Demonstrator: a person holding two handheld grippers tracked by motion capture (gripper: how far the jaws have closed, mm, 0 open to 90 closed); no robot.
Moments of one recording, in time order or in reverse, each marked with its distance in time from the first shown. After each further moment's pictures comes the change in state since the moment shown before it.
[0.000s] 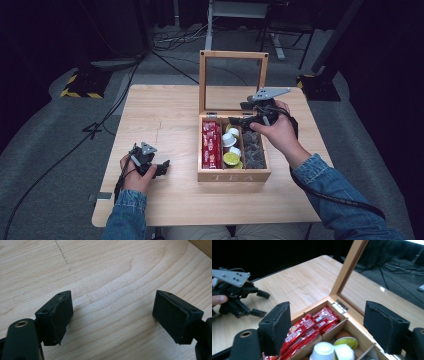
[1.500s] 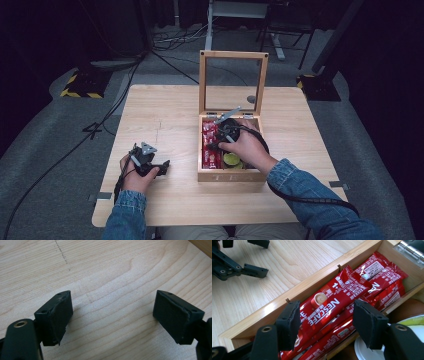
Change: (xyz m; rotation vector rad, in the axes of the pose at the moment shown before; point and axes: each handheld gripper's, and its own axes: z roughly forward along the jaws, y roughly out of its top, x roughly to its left) left arm 0.000 0.000 0.000 0.001 0.000 0.001; right arm 0.045 -0.036 0.096 0.376 0.053 0.043
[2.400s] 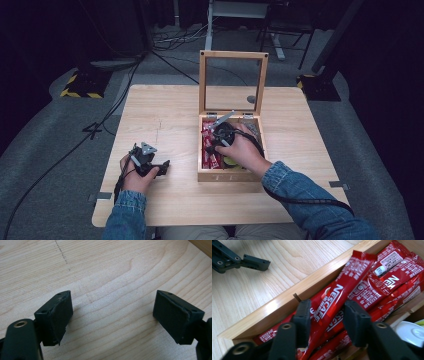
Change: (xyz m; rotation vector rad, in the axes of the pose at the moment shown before) left arm 0.000 0.000 0.000 0.000 0.000 0.000; right arm 0.012 -0.002 0.012 0.046 0.001 -0.002
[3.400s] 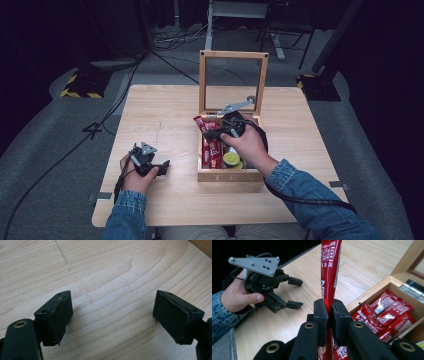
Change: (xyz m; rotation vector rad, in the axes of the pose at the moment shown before) left arm 0.000 0.000 0.000 0.000 0.000 0.000; right arm 0.006 0.017 -0.058 -0.256 0.122 0.069
